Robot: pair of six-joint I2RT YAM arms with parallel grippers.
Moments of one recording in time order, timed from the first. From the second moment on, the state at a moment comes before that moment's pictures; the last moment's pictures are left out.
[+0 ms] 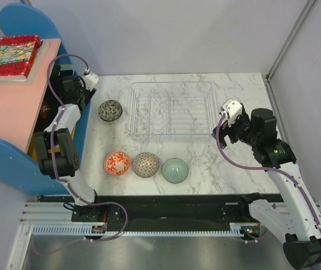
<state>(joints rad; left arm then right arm) 0.16 1.77 1.32 -0.07 -0.08 0.77 0.24 0.87 0.96 -0.56 -0.35 -0.42</state>
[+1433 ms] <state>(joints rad) 0.05 1.90 1.32 -0.21 0.18 0.86 0.24 0.89 0.96 -0.58 -0.39 -0.43</state>
